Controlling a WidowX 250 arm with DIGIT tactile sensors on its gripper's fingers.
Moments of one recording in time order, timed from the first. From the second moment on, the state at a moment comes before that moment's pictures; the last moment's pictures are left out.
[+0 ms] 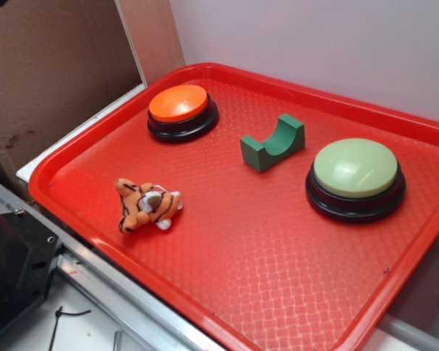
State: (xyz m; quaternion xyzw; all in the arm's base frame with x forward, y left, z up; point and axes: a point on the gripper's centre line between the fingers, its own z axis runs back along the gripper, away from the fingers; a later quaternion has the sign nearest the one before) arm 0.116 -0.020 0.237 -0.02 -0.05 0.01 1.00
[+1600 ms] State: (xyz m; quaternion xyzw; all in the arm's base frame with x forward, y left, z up) arm 0.258 -0.092 0.070 0.03 -0.05 0.02 1.00
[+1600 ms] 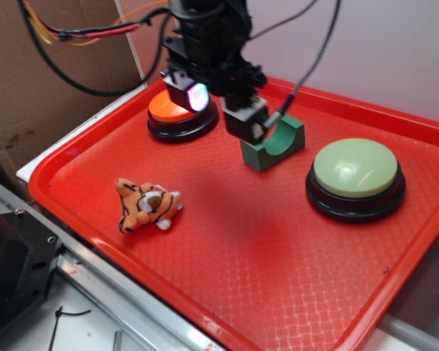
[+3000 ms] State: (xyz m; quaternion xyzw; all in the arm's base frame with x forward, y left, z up) arm 0.274 -0.076 0.020 0.01 0.05 -0.01 1.00
